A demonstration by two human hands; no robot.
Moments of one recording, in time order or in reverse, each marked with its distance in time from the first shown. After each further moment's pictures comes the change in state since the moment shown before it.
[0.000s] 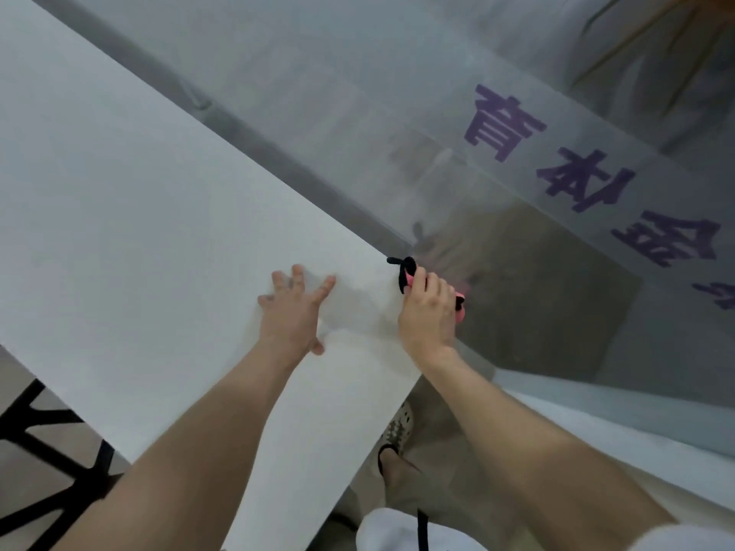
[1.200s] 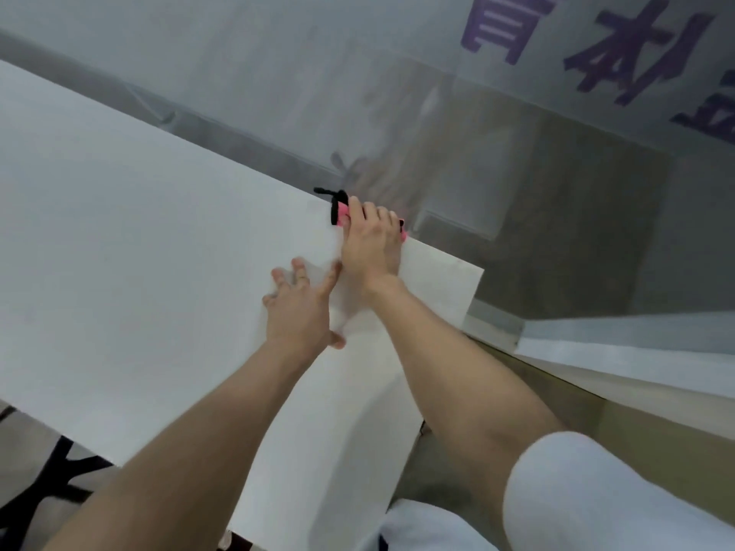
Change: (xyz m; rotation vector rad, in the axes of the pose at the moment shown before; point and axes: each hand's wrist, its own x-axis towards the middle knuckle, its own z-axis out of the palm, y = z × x) left_hand -0.002 -0.010 -0.006 0.011 -0.030 0.092; right_hand 0.065 -0.116 0.037 0.216 0.194 0.053
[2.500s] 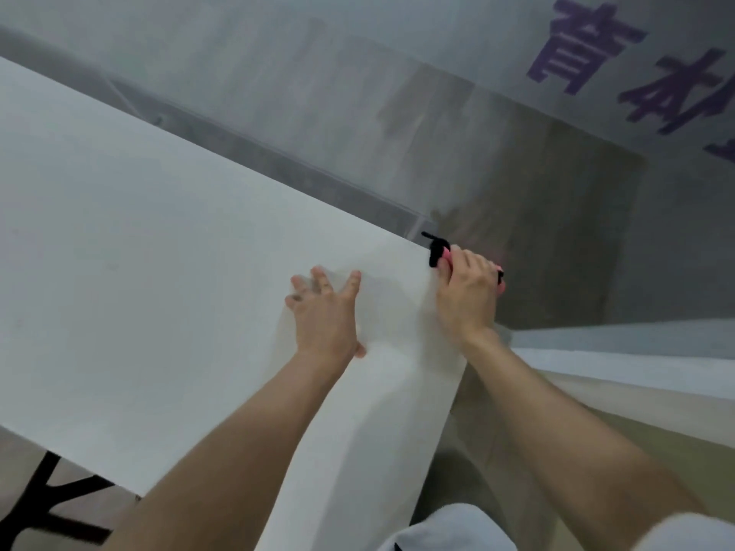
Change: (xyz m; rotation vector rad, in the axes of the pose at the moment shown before) left_hand 0.000 0.000 0.000 -0.013 0.028 0.051; right_hand -0.059 0.101 -0.070 -0.161 0.006 0.116
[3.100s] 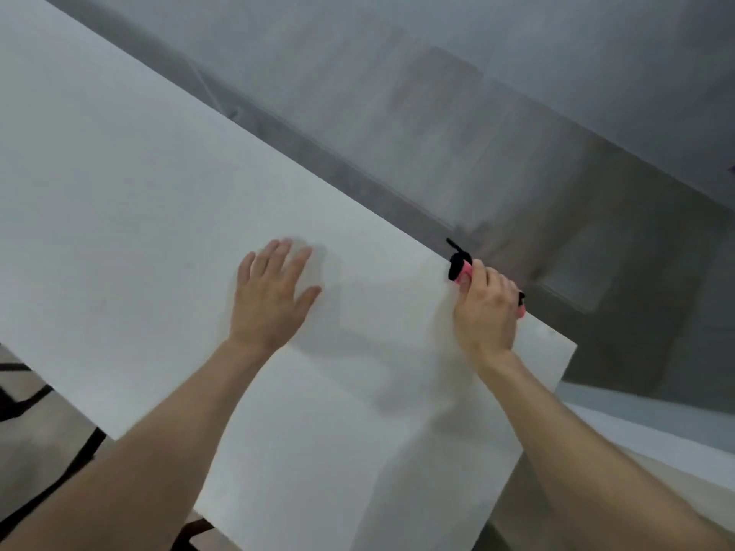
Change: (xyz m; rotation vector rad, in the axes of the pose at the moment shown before) left_hand 0.046 -0.195 0.020 -0.151 0.592 -0.024; right_hand 0.032 -0.090 0.034 -0.047 -0.097 -0.069
